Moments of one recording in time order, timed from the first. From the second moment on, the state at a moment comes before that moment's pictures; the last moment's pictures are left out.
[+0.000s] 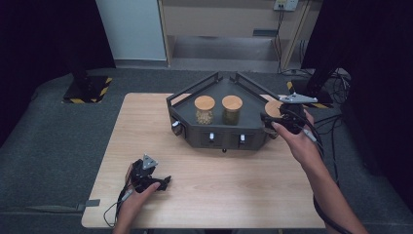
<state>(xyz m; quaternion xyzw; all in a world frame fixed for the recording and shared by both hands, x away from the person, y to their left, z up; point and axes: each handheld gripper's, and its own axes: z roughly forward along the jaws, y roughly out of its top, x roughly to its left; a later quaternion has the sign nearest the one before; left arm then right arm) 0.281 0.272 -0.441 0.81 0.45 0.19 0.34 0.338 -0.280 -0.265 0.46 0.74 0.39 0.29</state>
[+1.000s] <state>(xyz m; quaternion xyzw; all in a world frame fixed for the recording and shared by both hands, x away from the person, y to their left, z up) 0.281 0.271 -0.441 0.81 0.45 0.19 0.34 0.387 -0.255 -0.264 0.48 0.74 0.37 0.30</state>
